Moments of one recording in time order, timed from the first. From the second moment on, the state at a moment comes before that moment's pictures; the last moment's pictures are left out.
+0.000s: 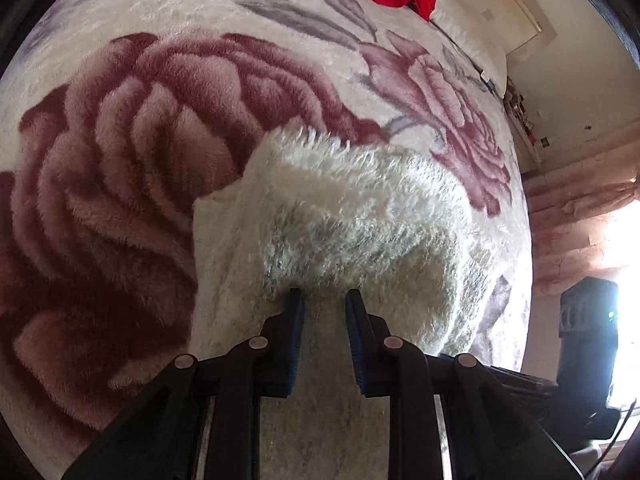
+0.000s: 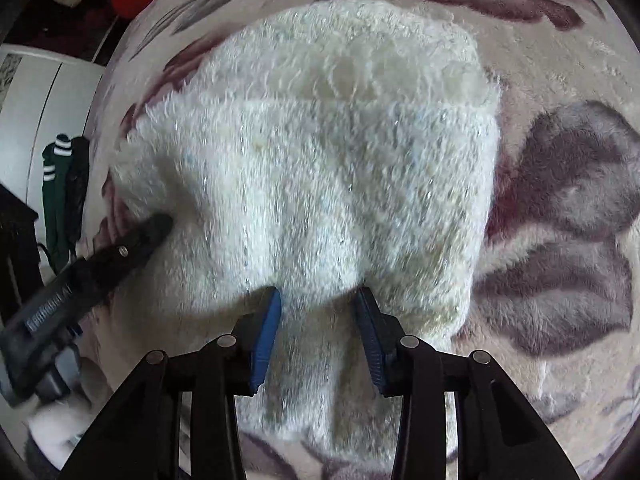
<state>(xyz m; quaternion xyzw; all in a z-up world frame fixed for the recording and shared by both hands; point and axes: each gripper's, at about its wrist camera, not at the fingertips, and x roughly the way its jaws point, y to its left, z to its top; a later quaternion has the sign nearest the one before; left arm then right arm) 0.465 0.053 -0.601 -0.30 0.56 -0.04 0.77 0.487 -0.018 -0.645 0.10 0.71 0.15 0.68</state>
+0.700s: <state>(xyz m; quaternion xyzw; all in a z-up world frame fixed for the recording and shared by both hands) 0.315 0.054 -0.583 -0.45 0.47 0.02 0.76 0.540 -0.105 -0.723 0.32 0.68 0.33 0.57</state>
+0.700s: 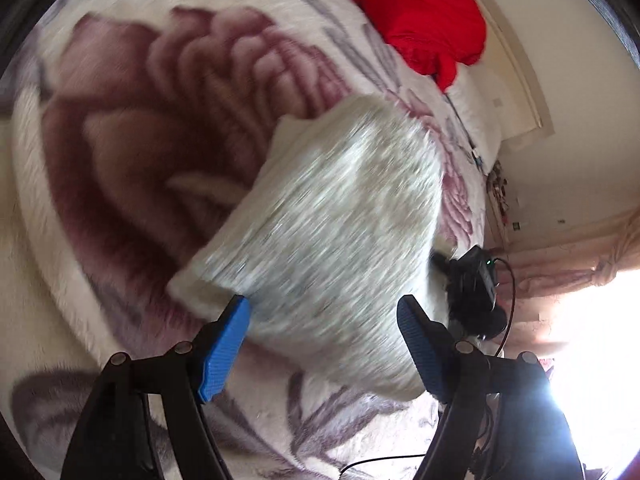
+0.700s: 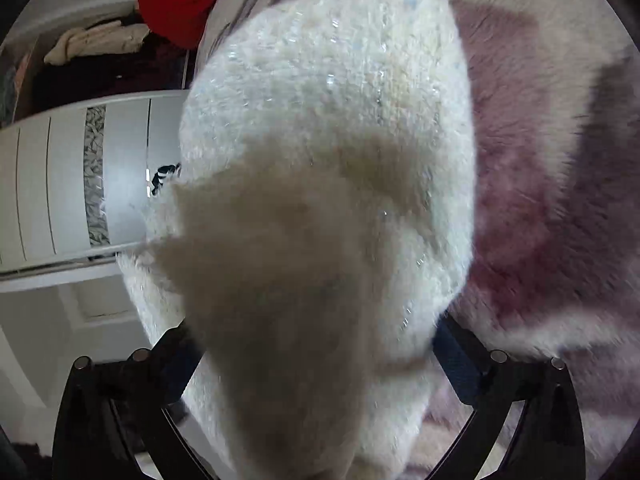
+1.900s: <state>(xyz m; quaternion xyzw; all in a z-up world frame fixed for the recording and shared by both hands) 0.235 0.016 -0.587 -0.33 0.54 0.06 0.77 0.456 -0.056 -0.588 0.18 0.68 0.25 0.66</state>
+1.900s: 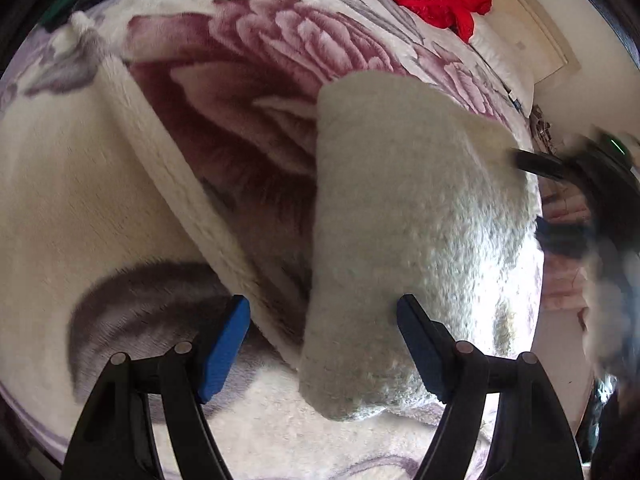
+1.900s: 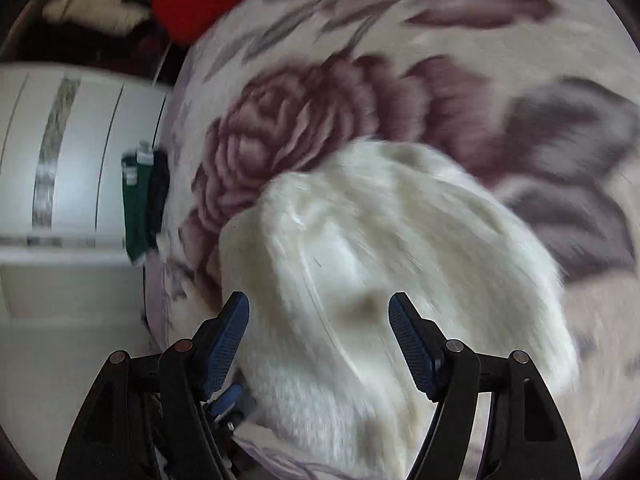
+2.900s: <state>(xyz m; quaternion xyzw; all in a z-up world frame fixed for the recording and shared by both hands) 0.175 0.004 -0.580 -0.43 0.50 0.03 0.75 0.361 -0.138 -0.570 0.16 0.68 0.19 0.69</state>
